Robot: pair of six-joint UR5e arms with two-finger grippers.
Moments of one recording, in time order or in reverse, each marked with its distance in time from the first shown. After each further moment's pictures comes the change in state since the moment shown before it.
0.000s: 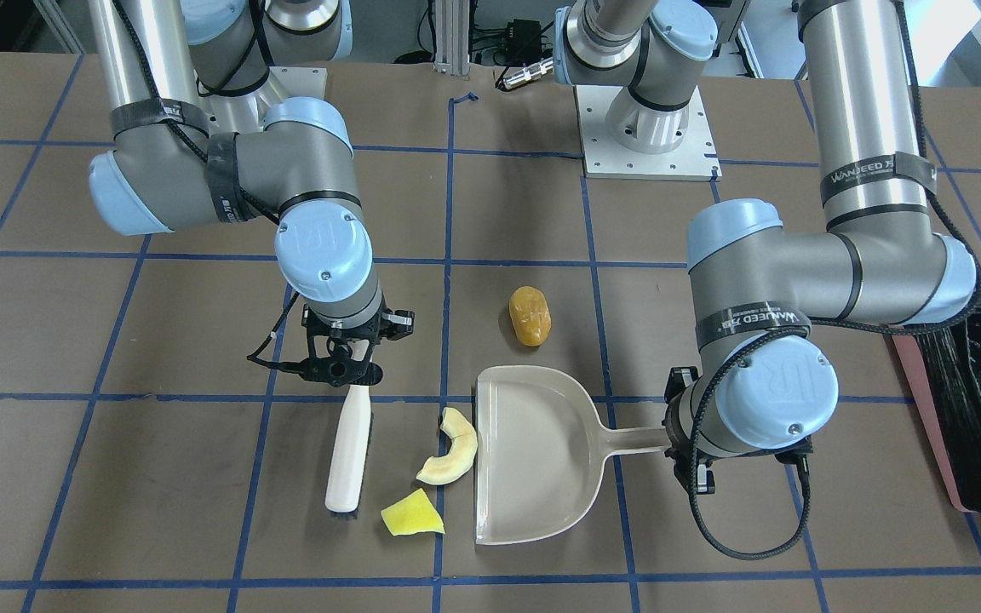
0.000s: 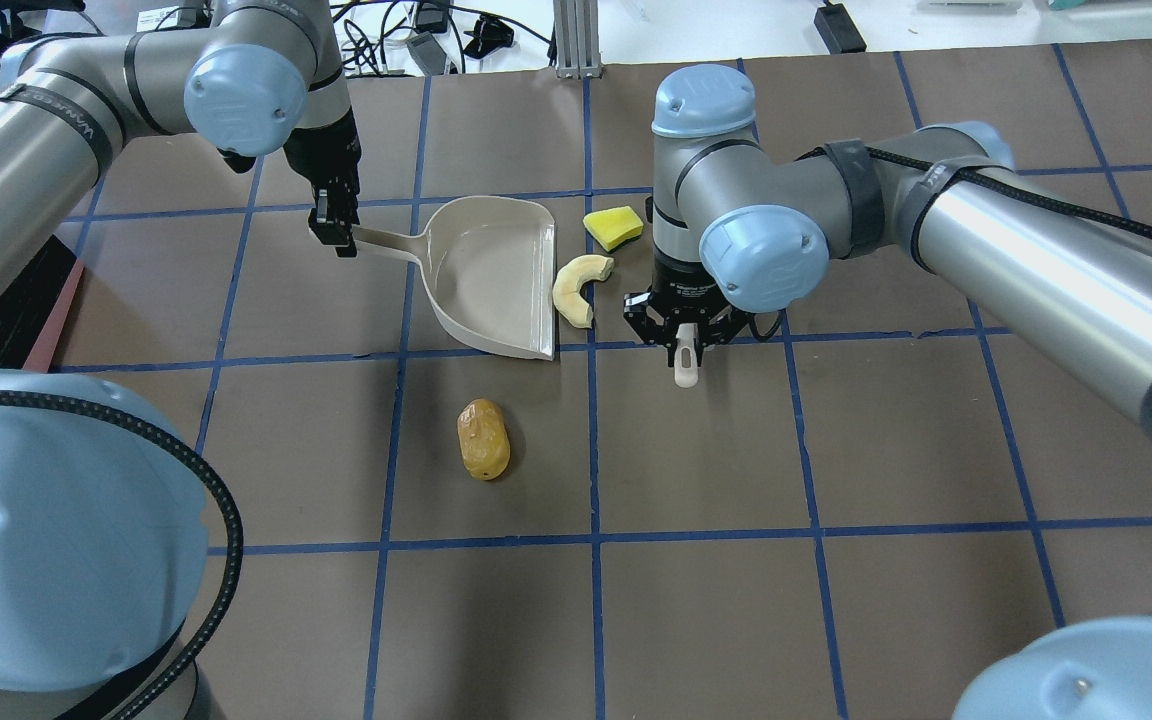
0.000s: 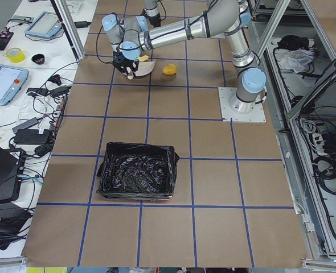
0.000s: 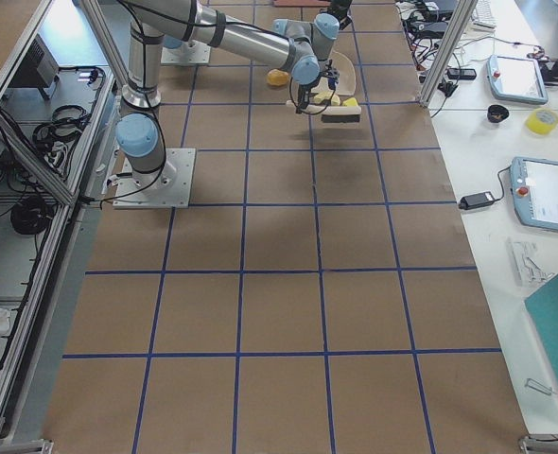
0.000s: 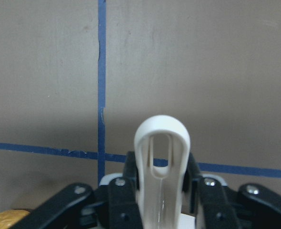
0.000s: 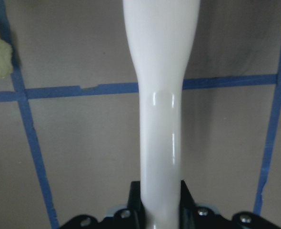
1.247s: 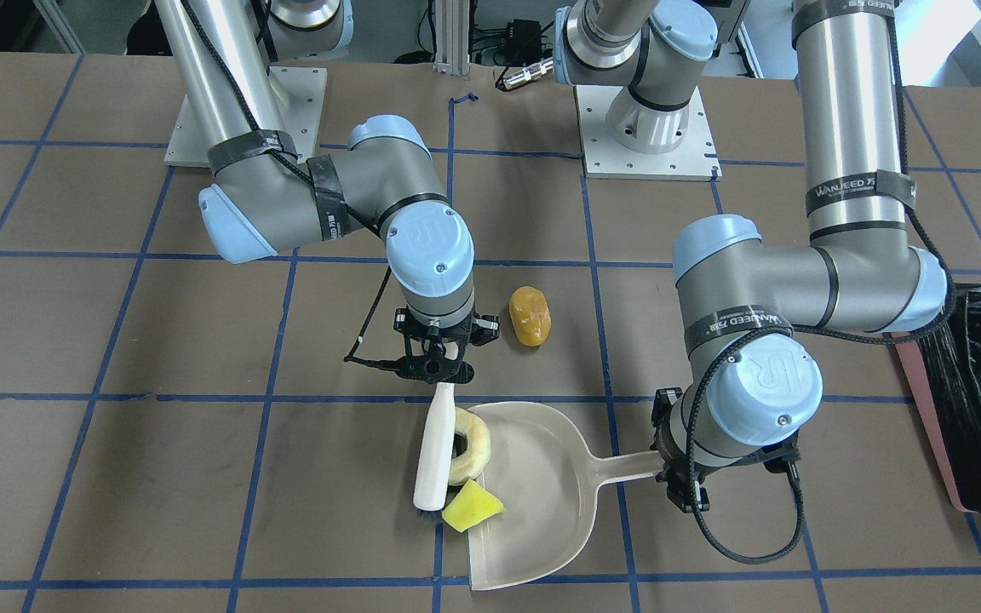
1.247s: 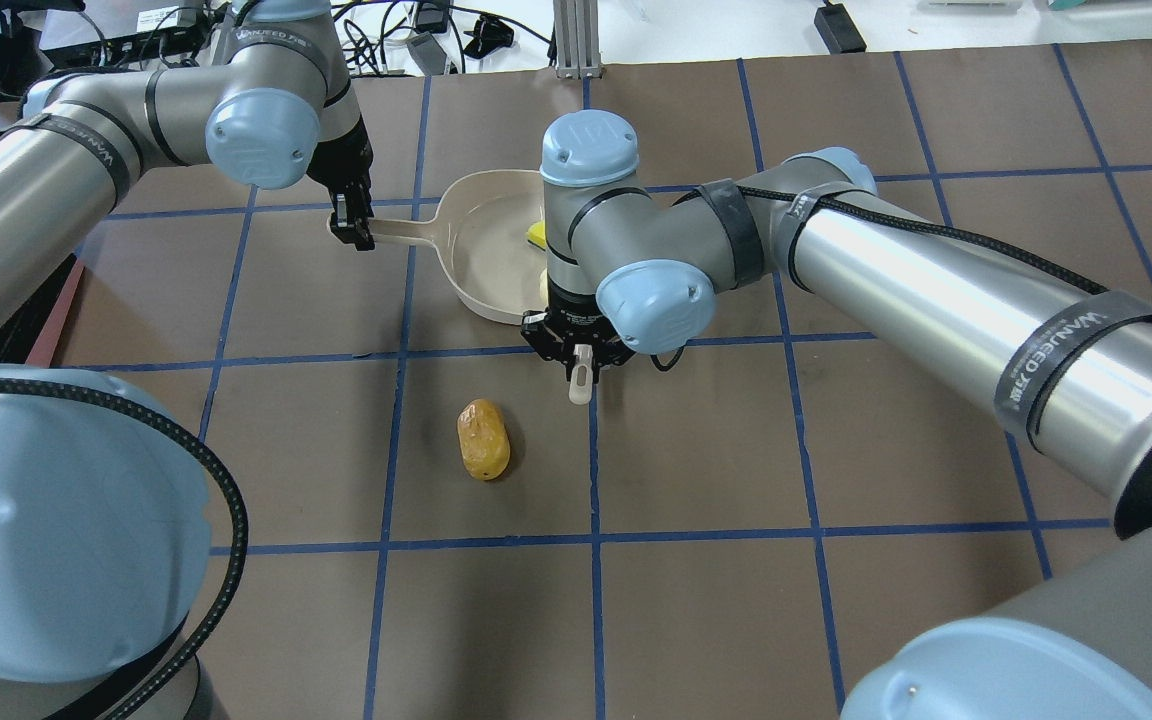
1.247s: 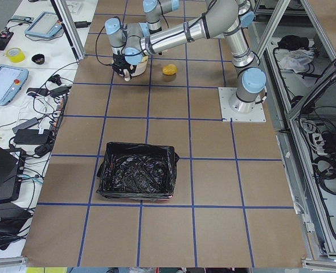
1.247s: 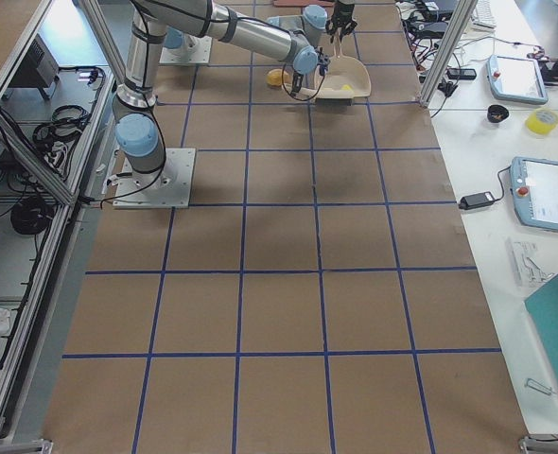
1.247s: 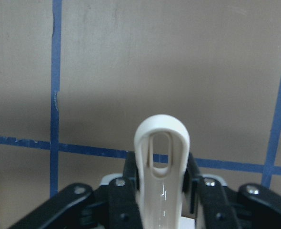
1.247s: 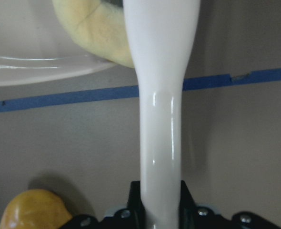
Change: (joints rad) left arm -0.001 -0.007 -0.068 0.160 -0.034 -0.049; right arm 0.143 0.095 -0.066 -0.119 0.081 0.185
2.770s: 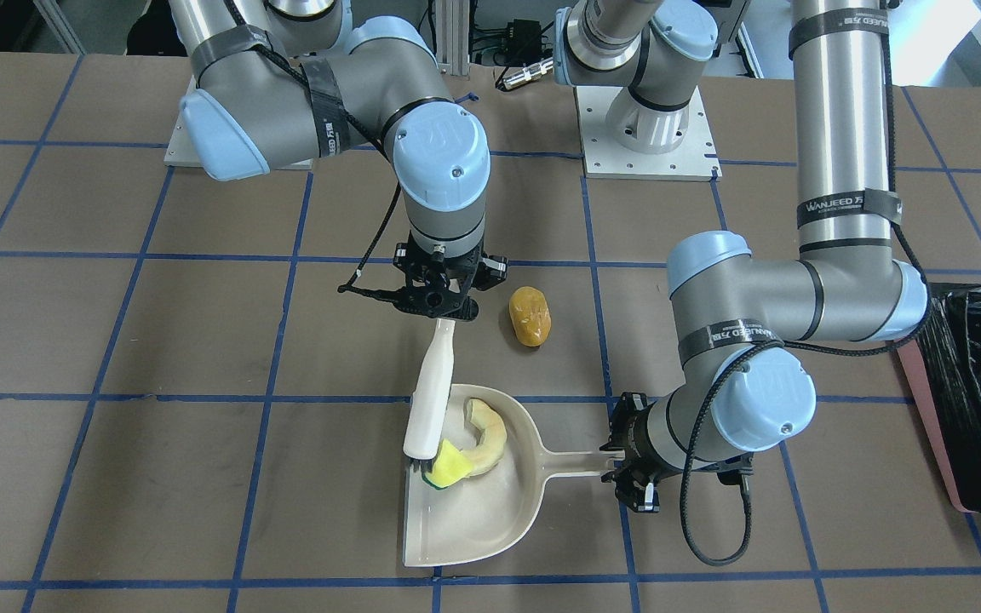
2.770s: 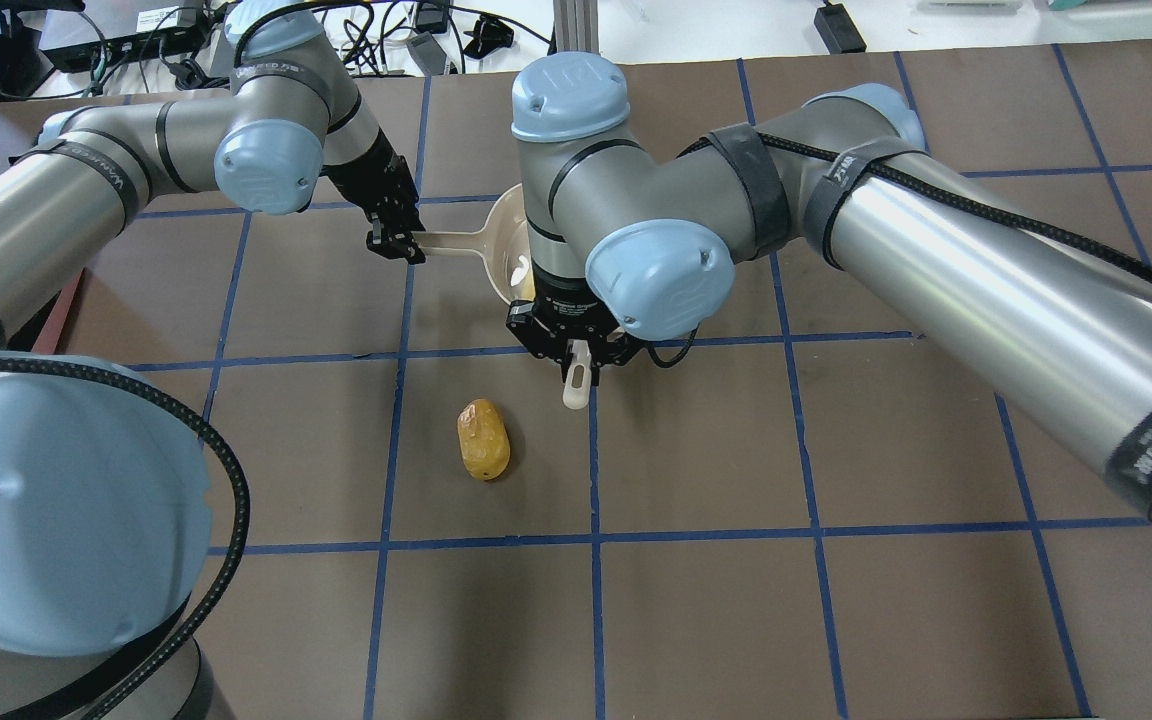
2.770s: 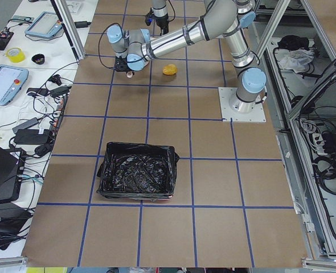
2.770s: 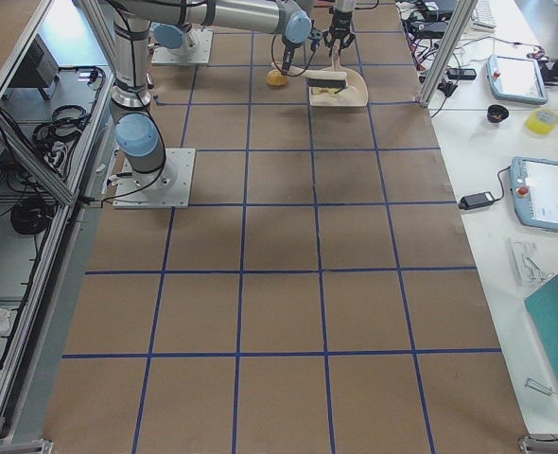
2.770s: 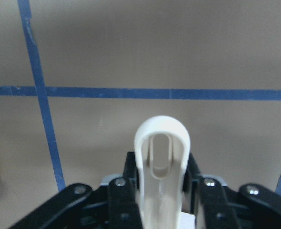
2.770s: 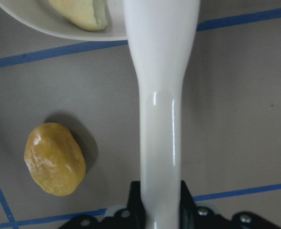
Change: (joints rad) left arm 0.020 -0.018 -0.051 0.058 -0.248 0.120; right arm 0.026 -0.155 -0.031 0.219 -0.039 0.066
